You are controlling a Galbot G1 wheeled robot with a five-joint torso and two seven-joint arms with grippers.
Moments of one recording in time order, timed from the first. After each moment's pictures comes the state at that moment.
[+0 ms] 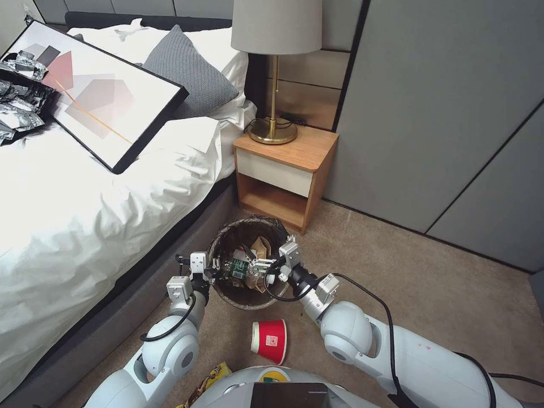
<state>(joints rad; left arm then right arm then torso) 1.47 -1.03 -0.20 -2.19 -0.61 0.26 -0.50 -0.93 0.81 -0.45 2.07 0.55 0.14 0.34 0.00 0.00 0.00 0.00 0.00</state>
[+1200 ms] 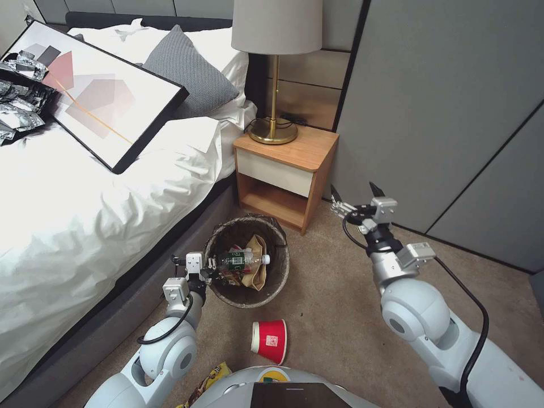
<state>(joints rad) 1.49 -1.05 -0.22 -2.19 -0.58 0.26 -0.51 -1.27 0.84 0.29 2.30 0.59 -0.01 0.45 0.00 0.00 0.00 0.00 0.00</state>
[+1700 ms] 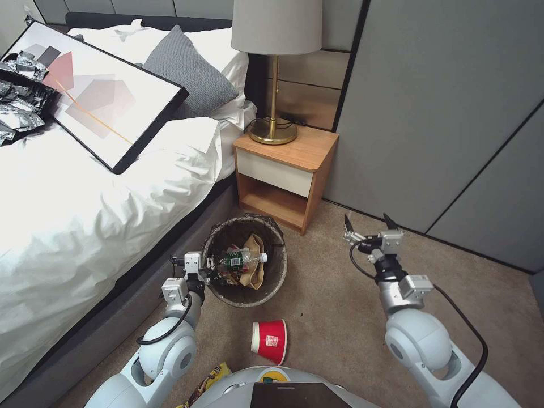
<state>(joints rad) 1.49 -1.05 -0.23 -2.19 -0.57 0.26 -0.51 -1.42 0.91 0.39 2.26 0.49 -0.02 0.44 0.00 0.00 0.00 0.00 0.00</state>
